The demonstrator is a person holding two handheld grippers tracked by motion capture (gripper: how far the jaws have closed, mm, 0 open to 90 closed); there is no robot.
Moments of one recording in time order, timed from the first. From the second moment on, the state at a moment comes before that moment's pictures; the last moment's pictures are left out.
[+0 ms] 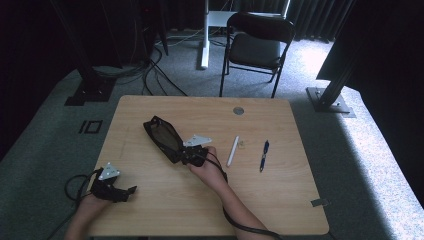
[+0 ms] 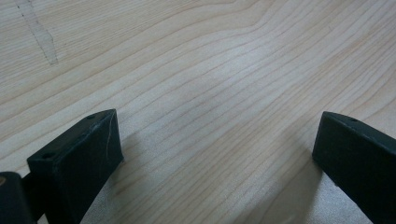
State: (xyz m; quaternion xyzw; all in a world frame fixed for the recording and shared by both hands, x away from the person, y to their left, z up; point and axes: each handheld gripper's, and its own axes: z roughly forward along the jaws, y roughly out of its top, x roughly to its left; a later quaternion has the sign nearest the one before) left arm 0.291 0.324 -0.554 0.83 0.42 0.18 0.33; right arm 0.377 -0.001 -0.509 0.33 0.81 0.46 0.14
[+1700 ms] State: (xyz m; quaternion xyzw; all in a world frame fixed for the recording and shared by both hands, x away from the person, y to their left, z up) left arm 0.291 0.324 -0.554 0.83 0.42 0.18 0.33; right arm 0.290 -0.146 -0.509 0.35 0.82 0.44 0.12
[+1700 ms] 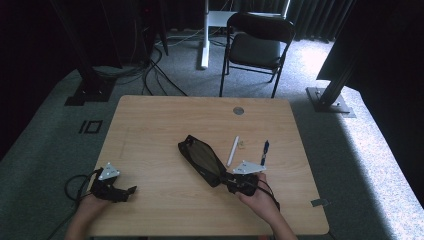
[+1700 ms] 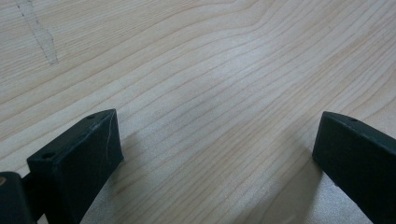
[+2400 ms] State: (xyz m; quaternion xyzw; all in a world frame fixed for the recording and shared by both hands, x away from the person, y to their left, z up) left arm 0.291 0.324 -0.554 0.83 0.42 0.18 0.33; right arm 0.264 -0.183 -0.507 0.36 0.82 0.43 0.12
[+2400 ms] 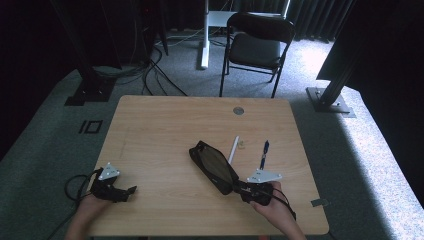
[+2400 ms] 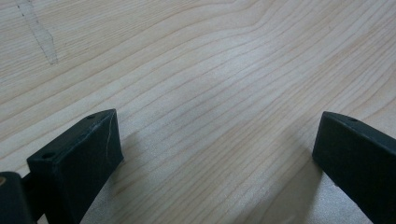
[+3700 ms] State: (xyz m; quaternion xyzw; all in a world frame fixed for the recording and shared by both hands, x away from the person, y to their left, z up) left arm 0.291 0.324 -0.554 0.83 0.42 0.18 0.33; right arm 0.313 -0.205 -0.469 0.41 0.75 0.47 0.21
